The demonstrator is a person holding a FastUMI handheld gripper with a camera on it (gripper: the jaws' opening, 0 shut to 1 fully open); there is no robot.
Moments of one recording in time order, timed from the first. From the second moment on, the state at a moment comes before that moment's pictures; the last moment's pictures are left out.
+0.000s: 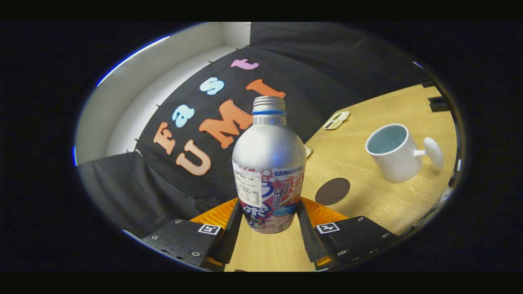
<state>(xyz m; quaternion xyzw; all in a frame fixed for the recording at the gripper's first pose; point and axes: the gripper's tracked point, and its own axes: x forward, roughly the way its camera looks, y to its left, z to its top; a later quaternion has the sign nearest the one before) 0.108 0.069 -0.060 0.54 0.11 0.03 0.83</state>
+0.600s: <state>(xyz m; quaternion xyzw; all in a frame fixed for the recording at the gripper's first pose) 0.122 0.065 -0.043 0.68 0.09 0.01 0.72</state>
